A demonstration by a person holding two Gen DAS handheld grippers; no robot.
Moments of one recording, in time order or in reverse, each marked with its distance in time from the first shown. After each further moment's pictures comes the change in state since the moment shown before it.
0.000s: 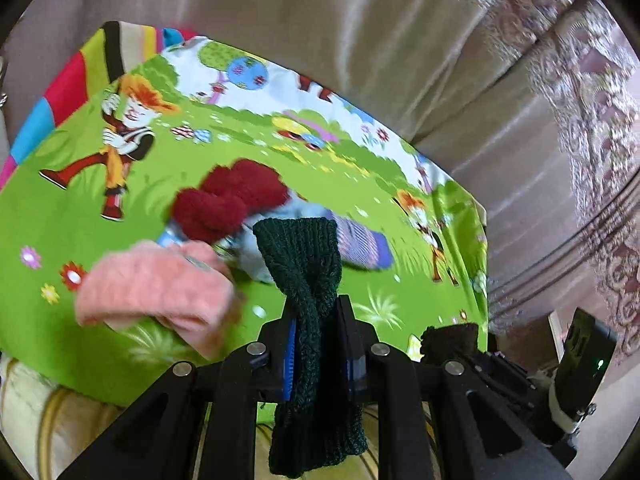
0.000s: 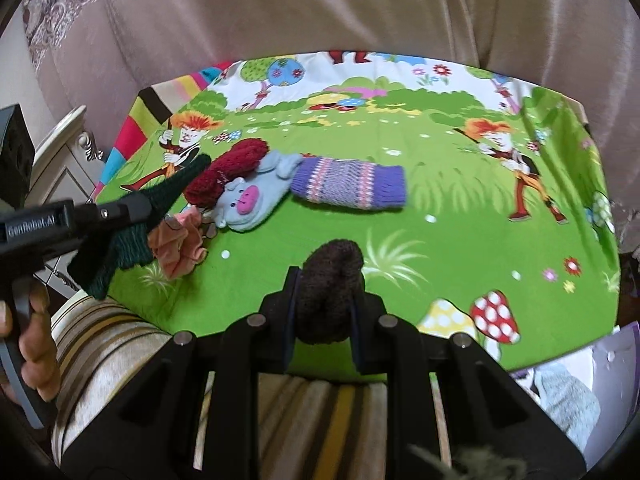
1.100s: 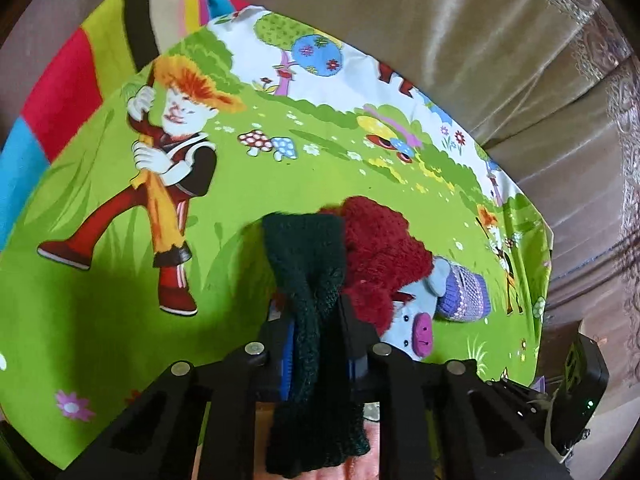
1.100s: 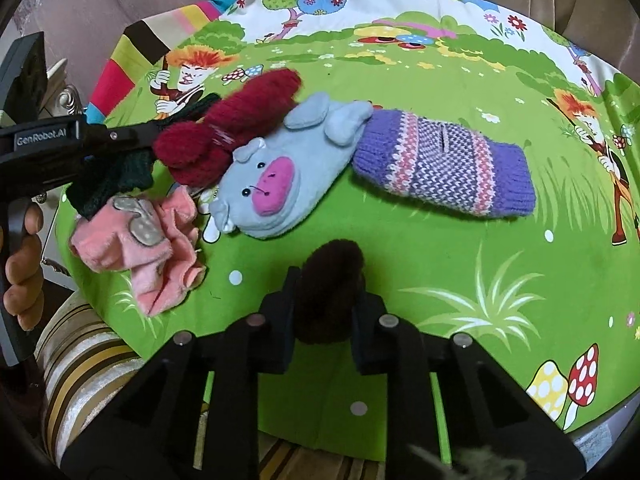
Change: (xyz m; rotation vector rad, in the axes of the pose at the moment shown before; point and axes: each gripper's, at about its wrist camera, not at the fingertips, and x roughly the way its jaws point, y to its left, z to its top) left arm 0.060 0.113 0.087 -0.064 0.103 0.135; right arm 0.124 0.047 0.032 -0.065 0.224 0.082
